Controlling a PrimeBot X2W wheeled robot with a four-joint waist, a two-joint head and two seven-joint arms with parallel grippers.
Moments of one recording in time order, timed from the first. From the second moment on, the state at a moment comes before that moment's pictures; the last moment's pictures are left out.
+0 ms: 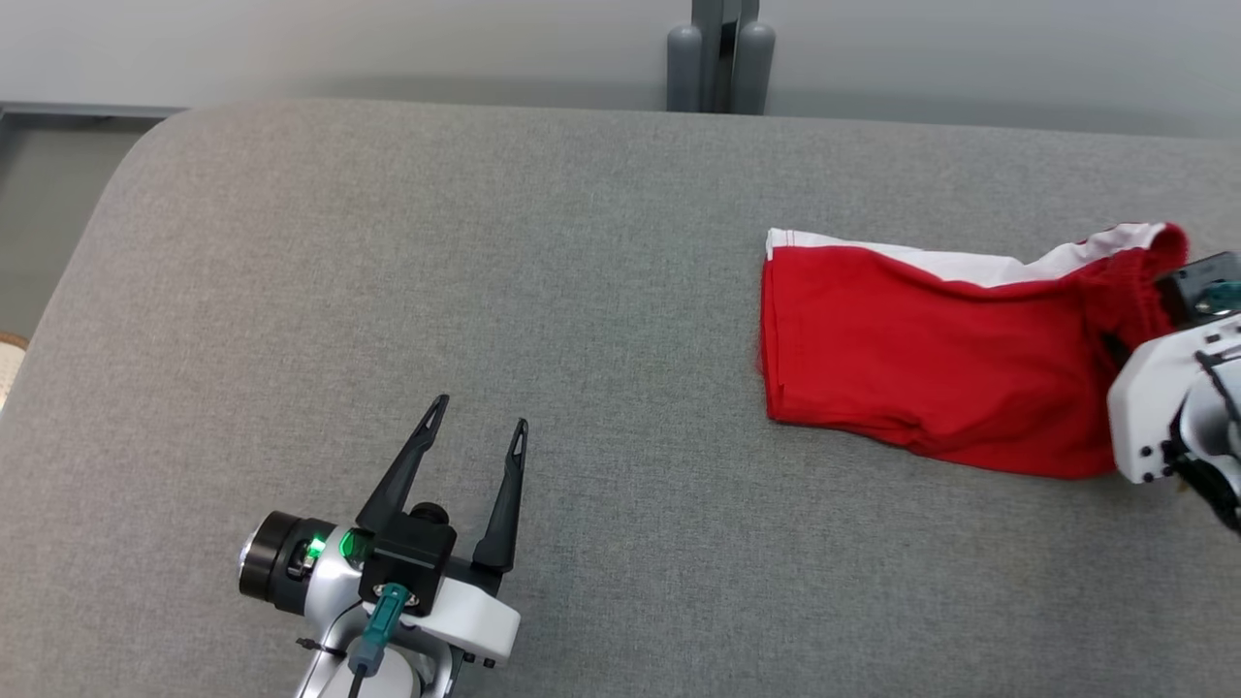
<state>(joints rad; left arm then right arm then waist) -0.17 0.10 -0.34 0.23 -0.01 0.12 -0.26 -0.95 -0.50 1.15 1.16 0.90 0.13 -0.06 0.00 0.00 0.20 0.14</state>
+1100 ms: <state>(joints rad) -0.13 0.06 -0.32 0.24 -0.03 0.11 -0.26 -1.00 -0.32 1.22 1.09 1.12 0.13 0.10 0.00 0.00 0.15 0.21</state>
